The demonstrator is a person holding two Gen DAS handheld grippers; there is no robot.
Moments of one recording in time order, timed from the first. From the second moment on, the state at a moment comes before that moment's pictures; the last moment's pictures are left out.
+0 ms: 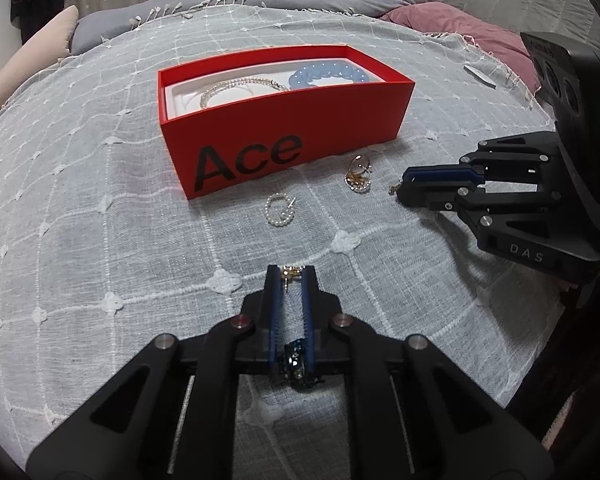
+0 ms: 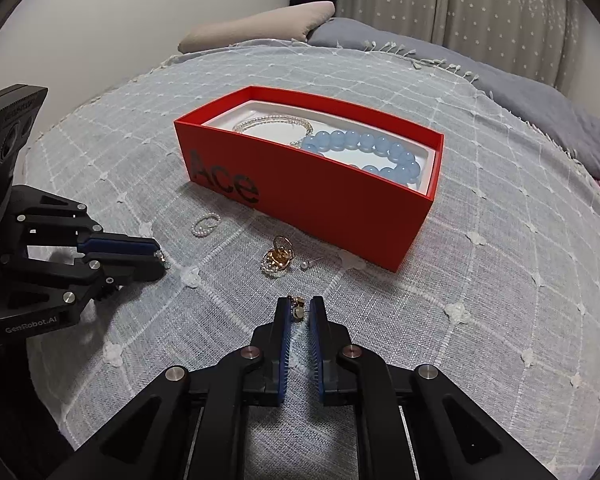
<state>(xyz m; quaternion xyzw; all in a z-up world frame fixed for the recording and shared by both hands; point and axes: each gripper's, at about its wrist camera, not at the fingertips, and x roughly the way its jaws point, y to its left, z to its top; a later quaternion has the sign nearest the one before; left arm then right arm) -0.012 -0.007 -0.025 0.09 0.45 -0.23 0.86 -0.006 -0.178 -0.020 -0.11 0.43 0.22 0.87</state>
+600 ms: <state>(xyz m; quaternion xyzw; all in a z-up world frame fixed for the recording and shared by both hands) -0.008 -0.016 -0.001 0.08 0.43 -0.24 0.87 -0.010 -0.180 0.002 -0.09 0.41 0.22 0.88</state>
